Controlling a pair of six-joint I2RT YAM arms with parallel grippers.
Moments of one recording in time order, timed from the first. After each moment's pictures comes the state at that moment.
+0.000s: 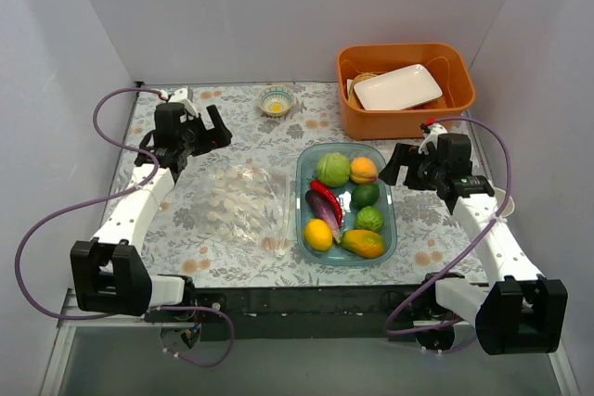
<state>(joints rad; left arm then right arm) -0.10 1.29 1.03 -0.27 0.12 -0.37 0.08 1.07 0.78 -0.42 -0.34 0.26</state>
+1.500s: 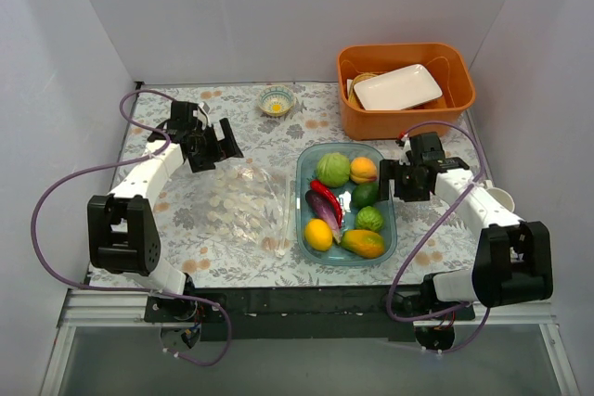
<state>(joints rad) -0.09 1.56 1.16 -0.55 0.26 -0.42 0.18 1.33 0.85 -0.61 -0.19 0.15</state>
